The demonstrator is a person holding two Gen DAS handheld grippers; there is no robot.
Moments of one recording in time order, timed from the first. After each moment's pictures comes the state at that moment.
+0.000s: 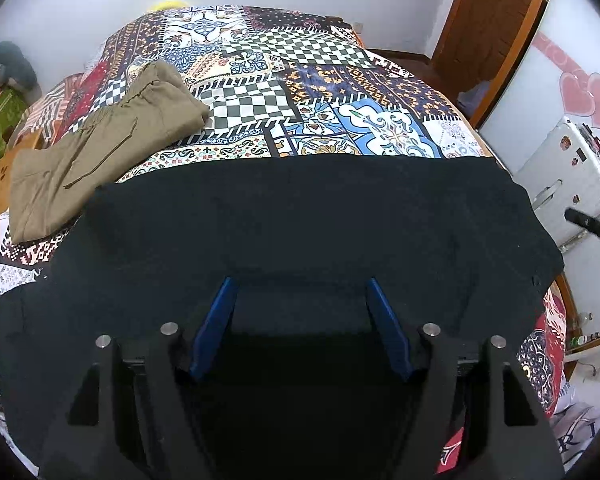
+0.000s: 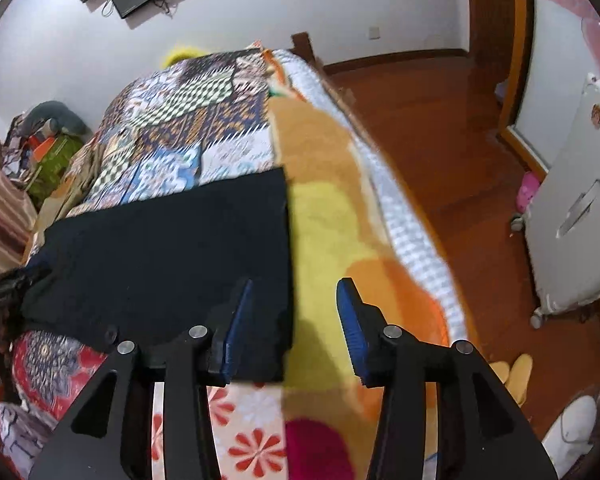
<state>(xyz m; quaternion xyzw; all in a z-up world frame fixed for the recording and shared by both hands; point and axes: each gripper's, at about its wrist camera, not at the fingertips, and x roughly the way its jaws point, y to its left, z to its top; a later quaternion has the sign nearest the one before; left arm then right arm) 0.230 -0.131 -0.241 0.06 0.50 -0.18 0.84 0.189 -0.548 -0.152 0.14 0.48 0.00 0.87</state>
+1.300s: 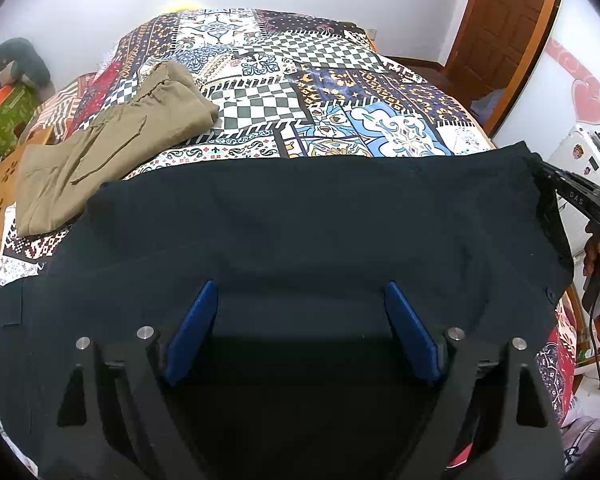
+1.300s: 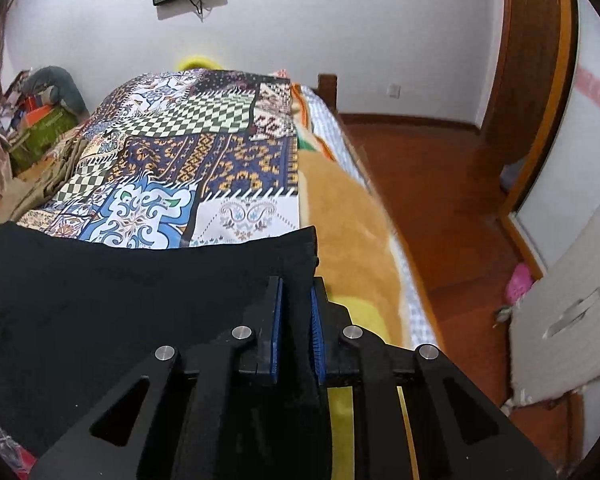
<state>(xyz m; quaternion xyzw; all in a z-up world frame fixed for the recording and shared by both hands) 0.231 -0.133 -0.249 0.05 0.49 -0.16 0.85 0.261 -0.501 -0.165 0.00 0.41 0.00 0.91</state>
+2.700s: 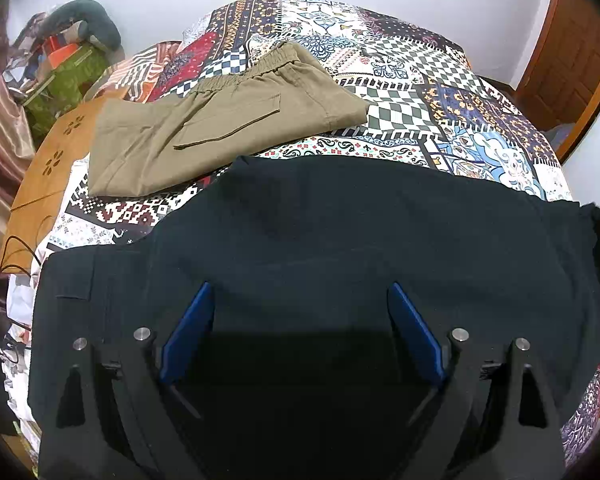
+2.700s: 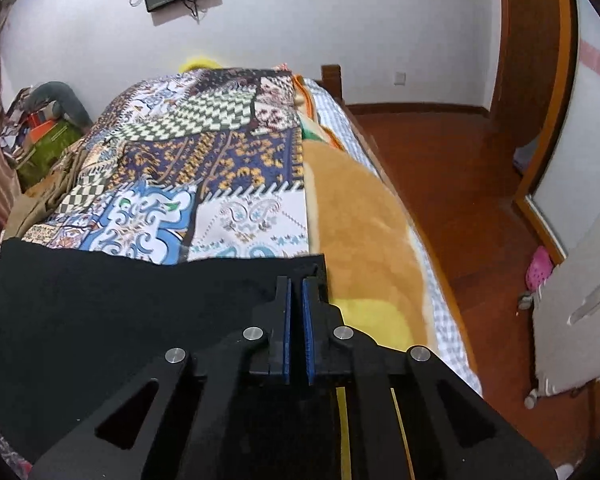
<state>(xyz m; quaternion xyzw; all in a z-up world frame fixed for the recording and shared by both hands) 0.253 -0.050 -0.250 0.03 0.51 -0.03 0.86 0.268 -0.512 -0.171 0.05 0.41 0.02 0.91</state>
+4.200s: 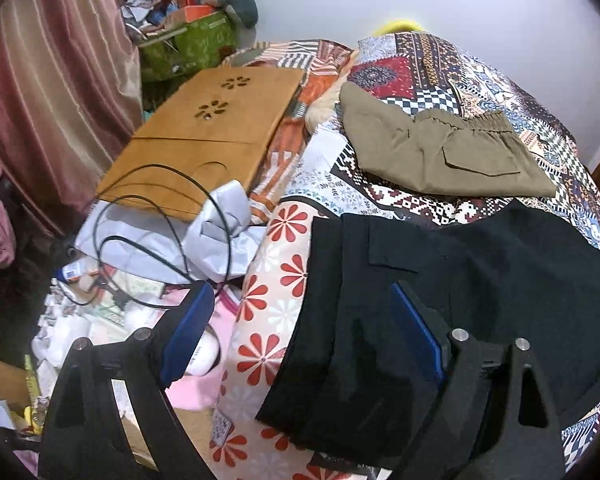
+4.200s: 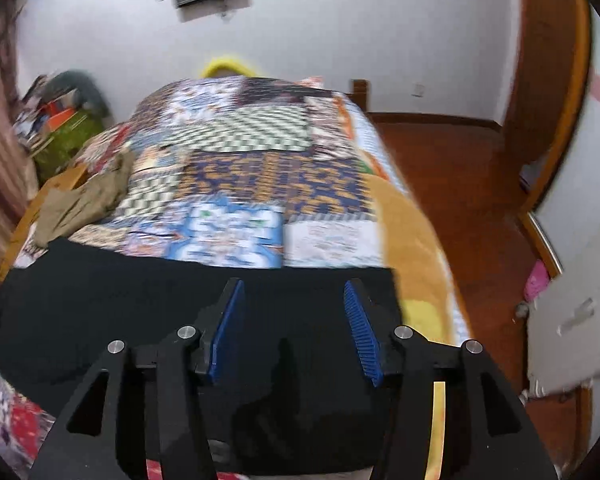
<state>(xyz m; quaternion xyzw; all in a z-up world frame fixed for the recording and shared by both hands) 0.188 0.187 -0.218 -0.05 0.47 0.13 0.87 0.264 -0.420 -0.111 0.02 0.43 0.07 0.90</state>
